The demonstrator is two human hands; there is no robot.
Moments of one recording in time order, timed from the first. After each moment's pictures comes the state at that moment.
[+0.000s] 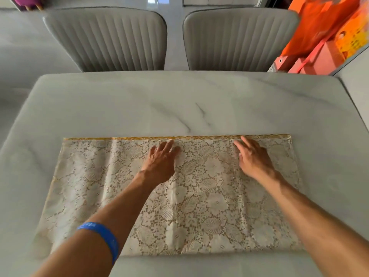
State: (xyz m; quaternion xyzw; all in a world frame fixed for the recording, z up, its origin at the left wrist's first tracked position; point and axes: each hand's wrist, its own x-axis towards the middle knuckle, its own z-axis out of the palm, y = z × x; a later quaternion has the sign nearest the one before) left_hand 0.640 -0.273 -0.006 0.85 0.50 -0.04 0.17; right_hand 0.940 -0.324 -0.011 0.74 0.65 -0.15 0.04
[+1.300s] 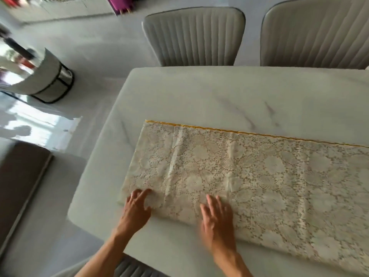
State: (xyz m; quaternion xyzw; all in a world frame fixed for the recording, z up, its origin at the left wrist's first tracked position) left_hand 0.411 -0.457 0.017 0.60 0.76 -0.07 0.25; right_hand 0.669 -0.484 -0.008 0.63 0.73 -0.27 0.00
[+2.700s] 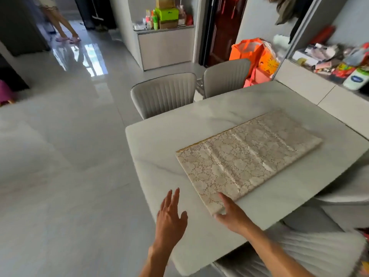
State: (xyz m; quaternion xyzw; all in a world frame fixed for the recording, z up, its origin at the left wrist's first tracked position) left_hand 0.089 -0.376 0.107 0.80 0.45 0.11 0.38; right_hand 0.284 -0.492 0.111 0.82 0.36 -0.41 -0.17
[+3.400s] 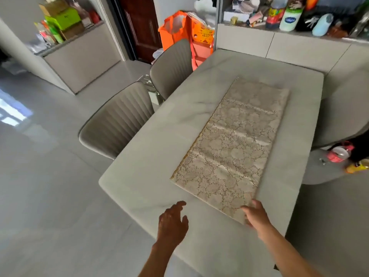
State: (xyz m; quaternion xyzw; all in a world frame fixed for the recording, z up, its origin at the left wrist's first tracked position) left_hand 0.141 -0.182 0.093 0.92 0.25 -0.12 0.27; right_hand 0.272 -0.420 0.054 0.79 -0.25 -0.33 -0.46
